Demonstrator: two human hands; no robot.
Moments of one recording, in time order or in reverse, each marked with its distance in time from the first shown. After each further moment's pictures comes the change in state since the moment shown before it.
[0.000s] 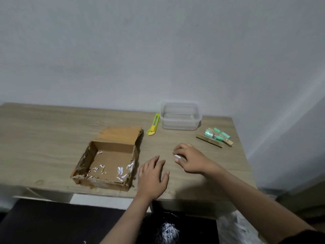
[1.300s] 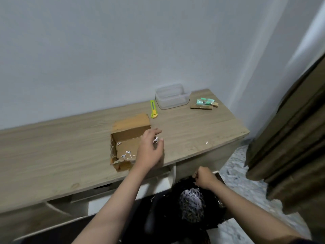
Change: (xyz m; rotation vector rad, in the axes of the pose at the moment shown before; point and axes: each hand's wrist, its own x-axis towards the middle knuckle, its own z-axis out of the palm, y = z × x) left_hand -0.024 -0.065 -0.144 -0.585 -0.037 0.345; right_hand -0.121 -0.144 0.151 0.171 0.000 0.928
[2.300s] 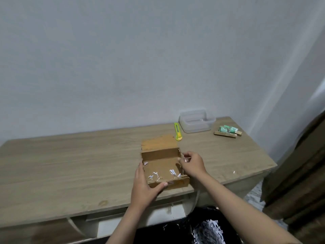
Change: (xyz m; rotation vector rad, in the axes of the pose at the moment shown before) left_hand -0.041 -0.097 -0.079 0.053 0.029 -0.329; right_hand 0.027 -0.193 -0.047 0.532 0.346 -0.174
